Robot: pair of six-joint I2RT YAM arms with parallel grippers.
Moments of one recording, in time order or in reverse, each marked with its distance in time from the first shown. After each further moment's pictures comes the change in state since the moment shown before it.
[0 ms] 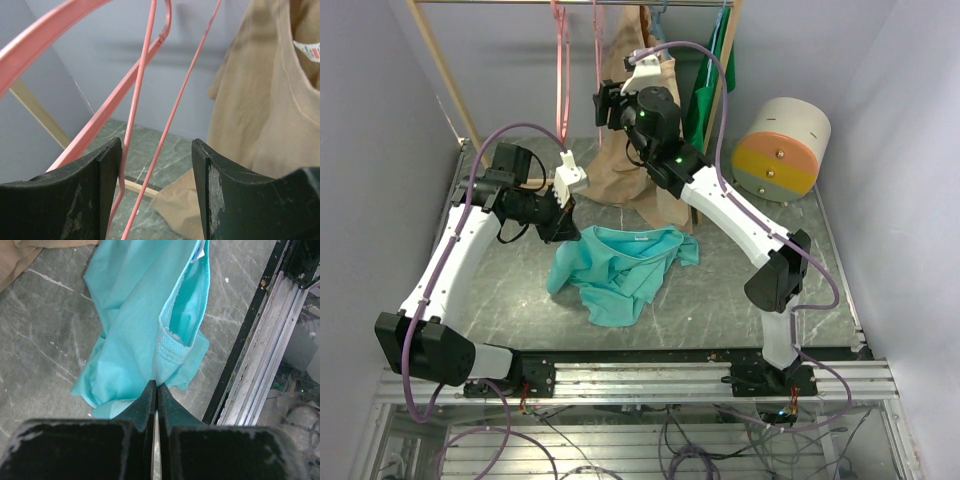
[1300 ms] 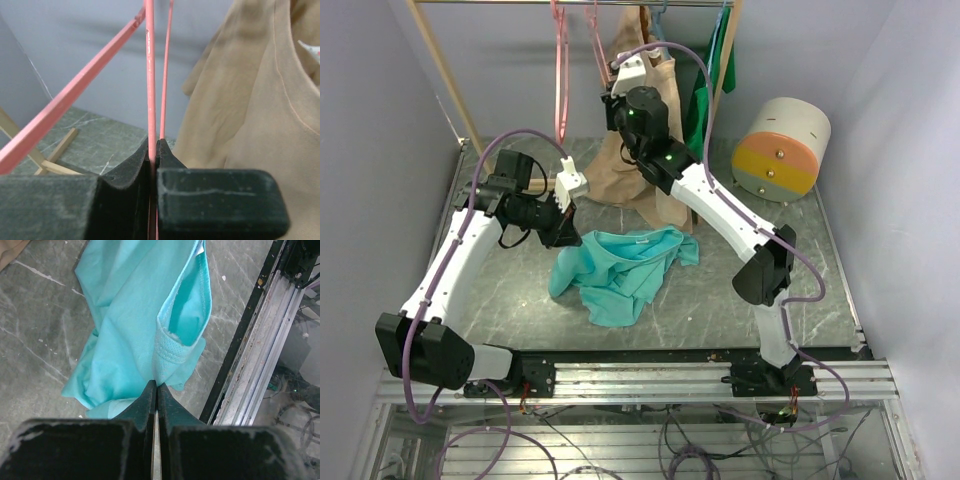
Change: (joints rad) left arm 0.000 -0.018 -0.066 0.040 0.013 -0.018; right arm -0.003 0.106 0.109 -0.053 0.066 -0.167
